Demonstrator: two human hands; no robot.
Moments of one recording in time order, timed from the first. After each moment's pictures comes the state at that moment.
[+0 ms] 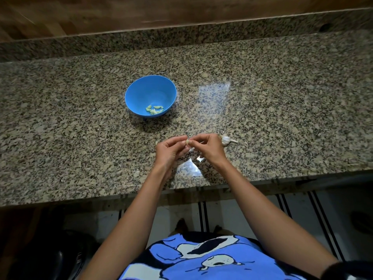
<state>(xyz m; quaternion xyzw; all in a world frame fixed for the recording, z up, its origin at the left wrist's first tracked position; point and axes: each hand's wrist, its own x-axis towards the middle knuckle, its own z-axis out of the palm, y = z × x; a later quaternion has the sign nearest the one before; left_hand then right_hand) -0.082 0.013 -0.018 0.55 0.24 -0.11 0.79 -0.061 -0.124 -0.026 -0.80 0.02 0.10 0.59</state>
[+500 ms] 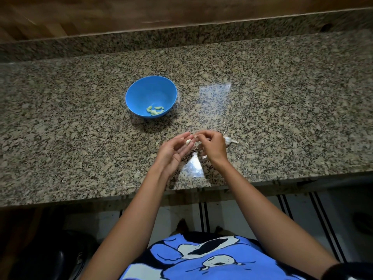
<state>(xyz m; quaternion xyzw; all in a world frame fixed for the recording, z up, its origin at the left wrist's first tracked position) -0.076 0.011 -0.008 0.39 0.26 -0.16 0.87 -0.059 -0.120 -0.022 -0.80 0.07 0.05 0.59</state>
